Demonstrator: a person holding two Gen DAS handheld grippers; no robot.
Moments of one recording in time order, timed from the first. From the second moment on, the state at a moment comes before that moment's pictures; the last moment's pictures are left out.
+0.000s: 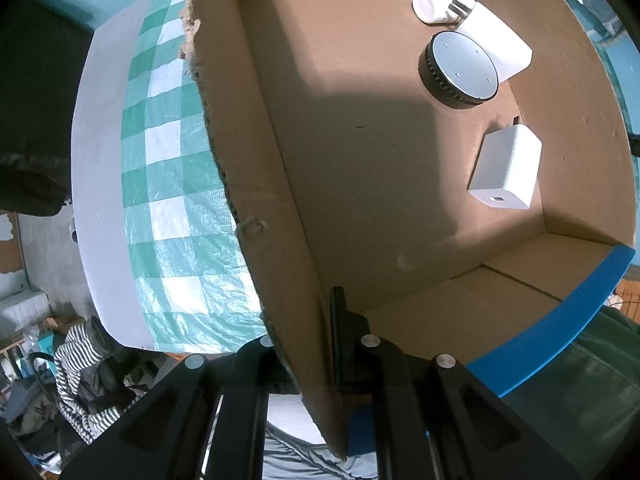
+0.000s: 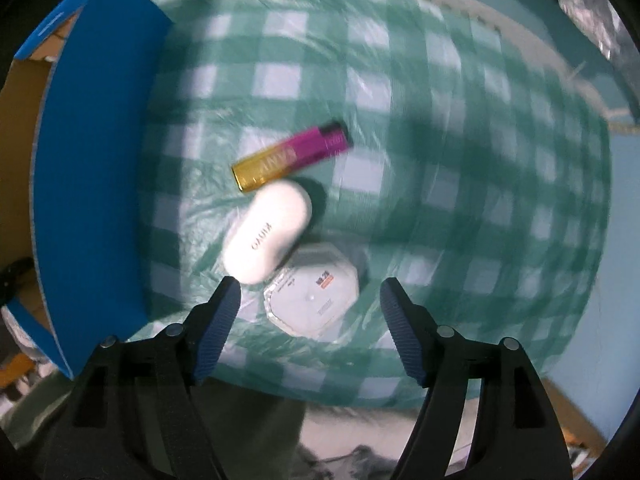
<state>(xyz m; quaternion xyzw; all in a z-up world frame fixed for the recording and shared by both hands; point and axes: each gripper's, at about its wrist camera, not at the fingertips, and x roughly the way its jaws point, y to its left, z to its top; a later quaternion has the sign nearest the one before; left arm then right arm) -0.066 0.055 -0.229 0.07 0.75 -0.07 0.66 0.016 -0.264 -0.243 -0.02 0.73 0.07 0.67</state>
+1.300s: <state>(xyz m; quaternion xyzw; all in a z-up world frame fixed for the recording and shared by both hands) -0.063 0.068 -0.233 0.06 0.75 -0.06 0.66 -0.005 -0.315 -0.298 -0.02 0.74 0.07 0.67</state>
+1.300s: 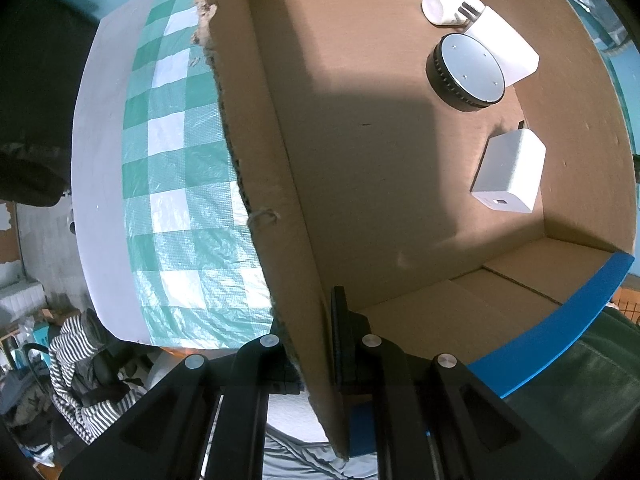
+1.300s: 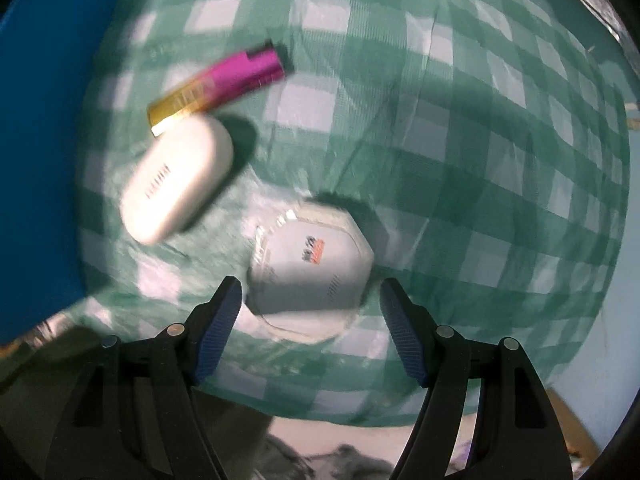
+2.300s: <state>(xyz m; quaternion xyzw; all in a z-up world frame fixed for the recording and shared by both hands) -0.058 0.065 -0.228 0.07 0.75 -0.06 0.66 0.009 -0.275 -0.250 -0.04 0.73 0.06 0.68</state>
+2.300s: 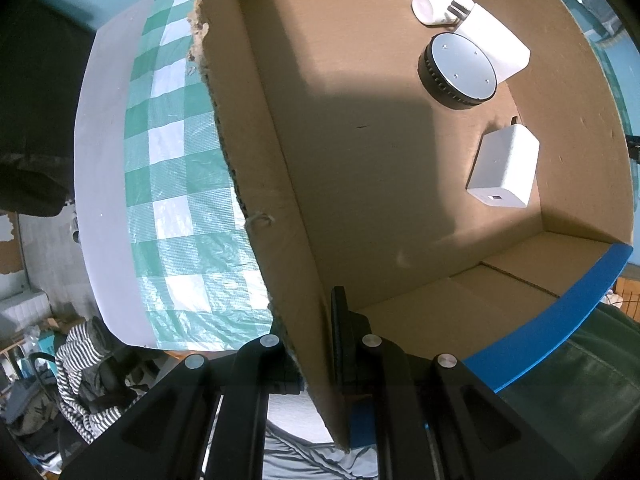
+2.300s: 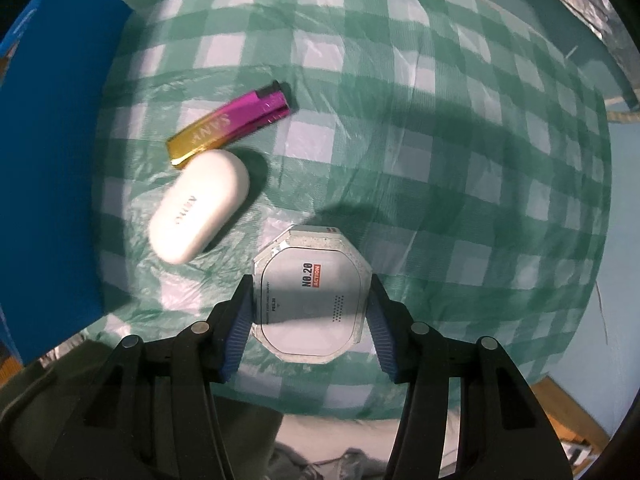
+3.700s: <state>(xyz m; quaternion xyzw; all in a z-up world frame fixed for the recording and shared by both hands) -0.061 0.076 -0.231 0.04 0.74 -0.05 0.67 0.086 -0.108 -0.142 -0.18 0.63 0.25 0.71</state>
